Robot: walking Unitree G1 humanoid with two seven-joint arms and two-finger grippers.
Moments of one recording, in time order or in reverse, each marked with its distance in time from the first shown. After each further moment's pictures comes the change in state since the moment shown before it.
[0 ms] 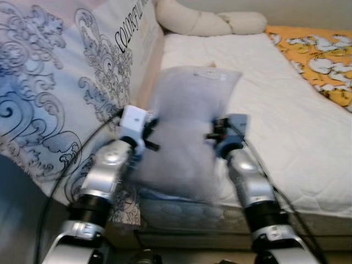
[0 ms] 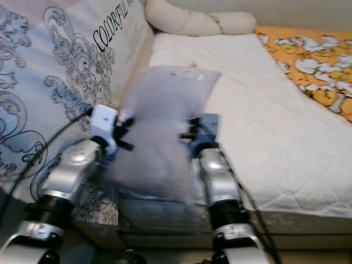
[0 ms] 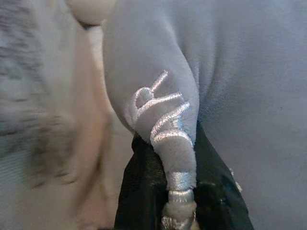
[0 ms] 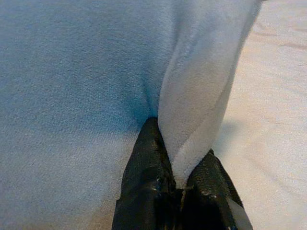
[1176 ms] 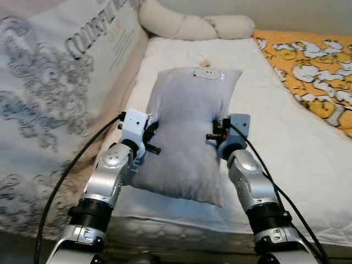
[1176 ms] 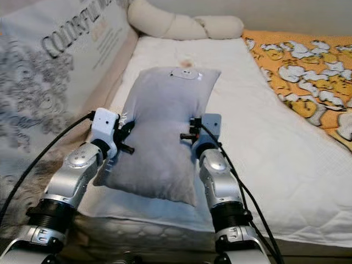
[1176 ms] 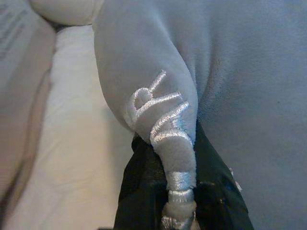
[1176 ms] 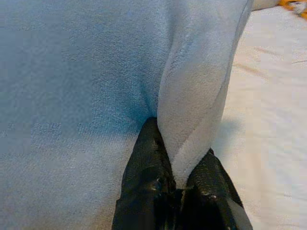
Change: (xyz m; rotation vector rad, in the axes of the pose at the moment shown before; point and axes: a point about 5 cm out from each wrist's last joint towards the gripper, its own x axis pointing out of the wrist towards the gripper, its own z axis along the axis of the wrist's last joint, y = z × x) left arm -0.003 -0.006 -0.005 -0.010 0.014 -0.021; right arm -0.003 -0.006 0.003 -0.024 -0.012 -0.003
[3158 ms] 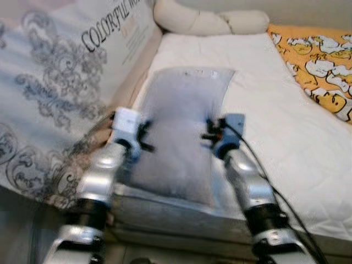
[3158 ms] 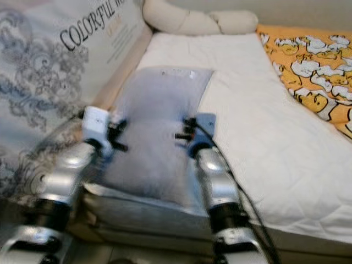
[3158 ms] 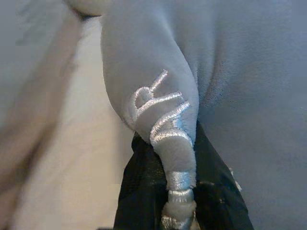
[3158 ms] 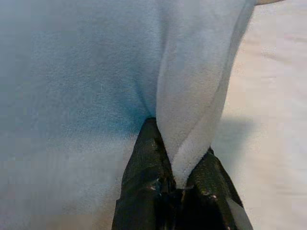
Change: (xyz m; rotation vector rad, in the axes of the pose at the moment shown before) left arm 0.002 -0.006 -0.002 -0.038 0.005 -0.001; right arm -0.003 -0.005 0.001 0.027 -0.008 0.012
